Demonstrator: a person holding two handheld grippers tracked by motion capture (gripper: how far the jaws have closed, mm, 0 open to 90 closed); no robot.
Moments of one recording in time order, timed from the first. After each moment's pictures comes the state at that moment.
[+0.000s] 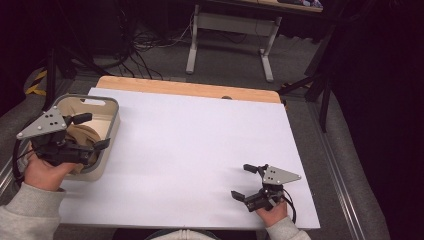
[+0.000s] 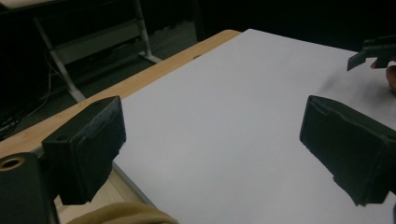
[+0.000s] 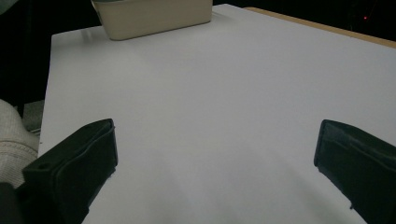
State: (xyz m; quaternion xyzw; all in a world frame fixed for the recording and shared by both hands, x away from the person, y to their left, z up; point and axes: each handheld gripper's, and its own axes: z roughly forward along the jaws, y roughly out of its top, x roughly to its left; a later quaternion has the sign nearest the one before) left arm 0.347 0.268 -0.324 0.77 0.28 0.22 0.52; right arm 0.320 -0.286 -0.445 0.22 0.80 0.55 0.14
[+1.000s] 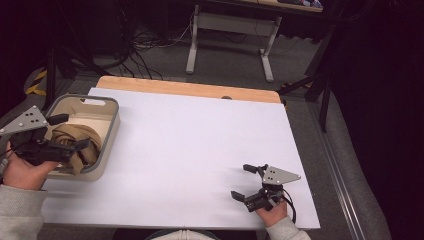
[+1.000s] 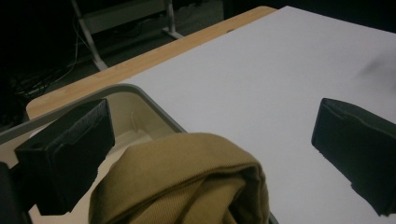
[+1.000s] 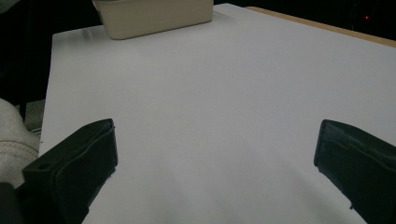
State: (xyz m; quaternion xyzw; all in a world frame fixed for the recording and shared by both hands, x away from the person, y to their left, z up) left arm 0.352 0.310 -0.337 0.78 0.34 0.23 0.48; right arm 0.320 -0.286 -0.445 0.22 0.80 0.55 0.14
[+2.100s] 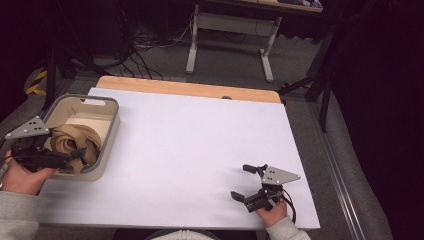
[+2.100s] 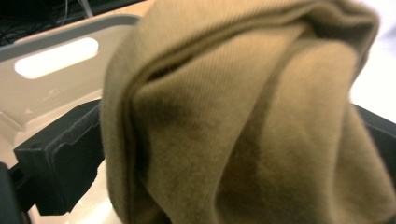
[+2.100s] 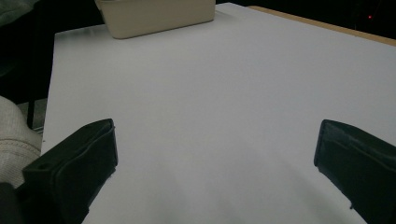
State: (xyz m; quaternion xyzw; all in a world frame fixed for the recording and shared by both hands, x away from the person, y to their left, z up) left arm 0.359 0.327 -0.378 0.80 0.37 0.18 0.44; right arm 0.321 -0.285 -0.445 0.22 0.80 0.55 0.13
